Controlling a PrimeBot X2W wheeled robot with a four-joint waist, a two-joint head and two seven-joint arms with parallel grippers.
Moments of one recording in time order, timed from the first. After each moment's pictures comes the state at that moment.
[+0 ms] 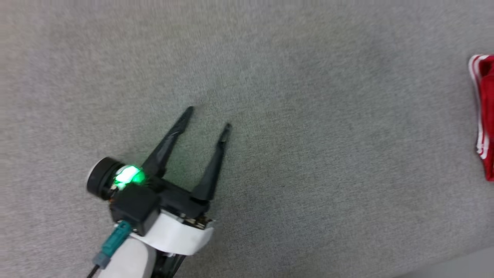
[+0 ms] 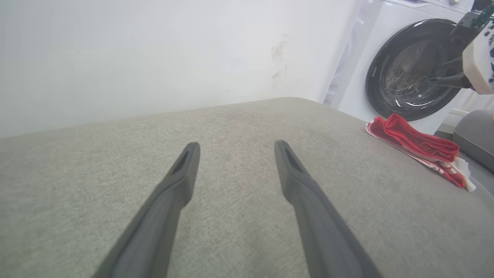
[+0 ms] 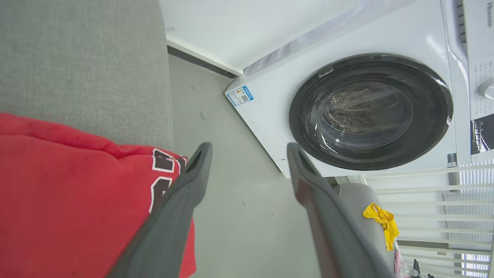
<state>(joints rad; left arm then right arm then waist) -0.22 0.20 -0.32 -0.20 -0.16 -0.13 -0.26 -0.63 -0.68 -0.17 0.37 -0.17 0.13 0.32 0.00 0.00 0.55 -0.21</state>
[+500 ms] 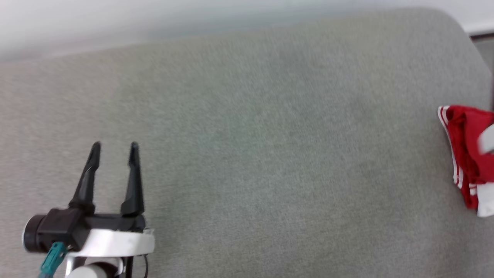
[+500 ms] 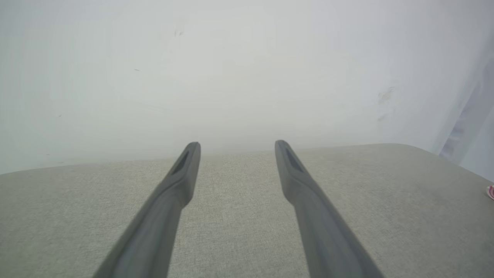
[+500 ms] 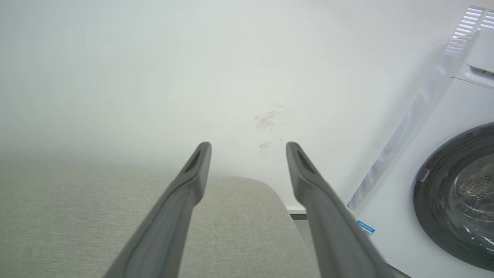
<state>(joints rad) -0.04 0.08 0.04 -0.15 -0.15 -0.11 -0.26 -0.50 -0.32 -0.17 0.15 0.07 0.13 -0.01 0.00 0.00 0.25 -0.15</state>
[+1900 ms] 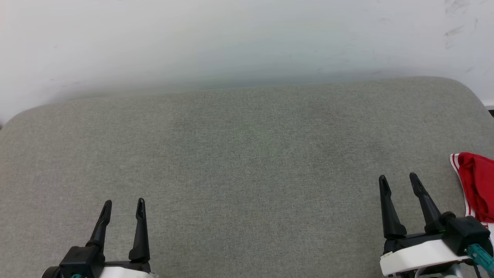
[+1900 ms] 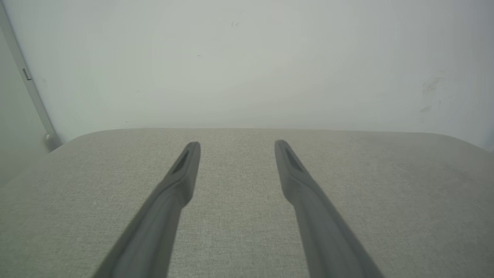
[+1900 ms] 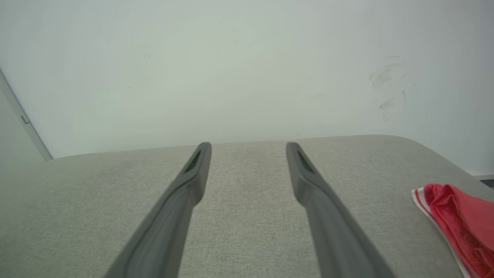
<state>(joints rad) 0.12 0.05 0.07 -0.03 -0.14 -0.09 -0.26 0.00 -0.05 0.01 0.09 0.16 0.13 -0.26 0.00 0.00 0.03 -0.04</state>
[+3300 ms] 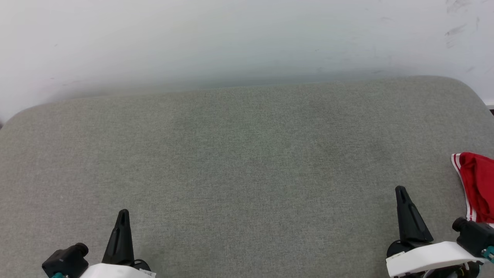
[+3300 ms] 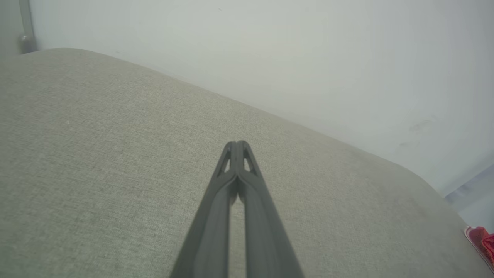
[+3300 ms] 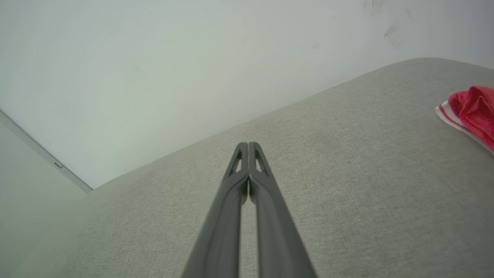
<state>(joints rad) 0.11 0.05 0.07 0.04 -0.48 -0.08 -0.19 0.02 -0.06 0.02 0.14 0.50 0.13 -0.20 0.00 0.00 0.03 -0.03</state>
